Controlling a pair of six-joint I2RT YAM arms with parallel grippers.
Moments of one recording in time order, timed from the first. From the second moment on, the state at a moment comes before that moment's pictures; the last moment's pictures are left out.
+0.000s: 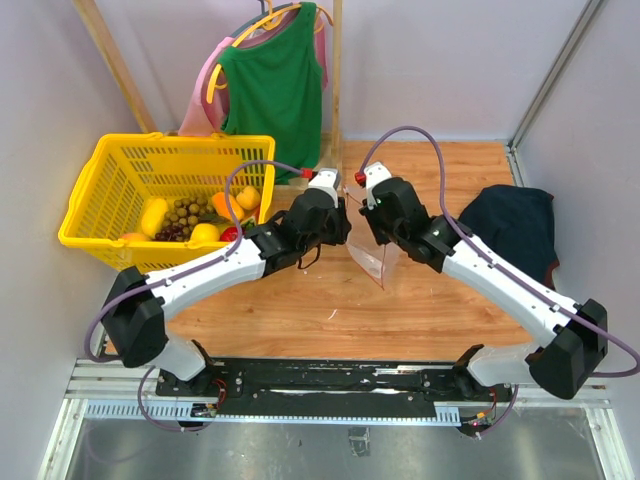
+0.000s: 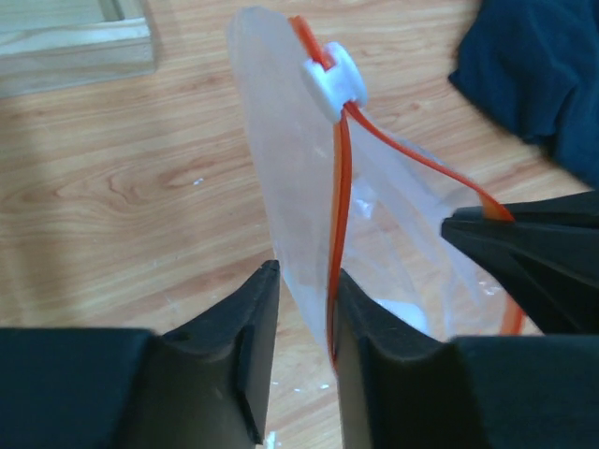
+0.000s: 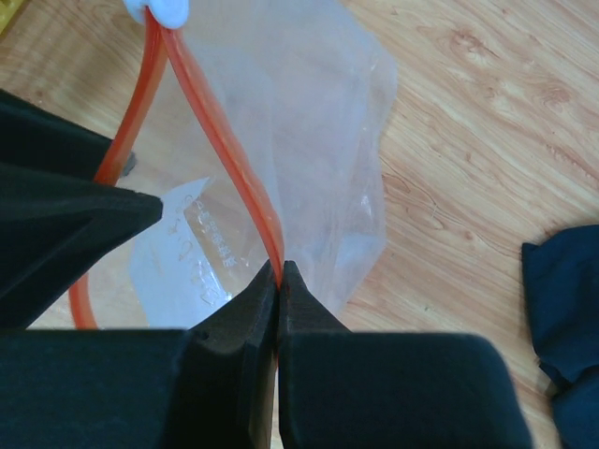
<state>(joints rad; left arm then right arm) -0.88 1.47 1.15 -0.14 -0.29 -0.51 0.74 1.31 1.19 -0.54 0.31 0.01</state>
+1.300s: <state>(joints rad) -0.85 1.51 1.15 -0.19 -0.28 -0.54 0.75 1.08 1.08 -0.54 0.50 0.00</state>
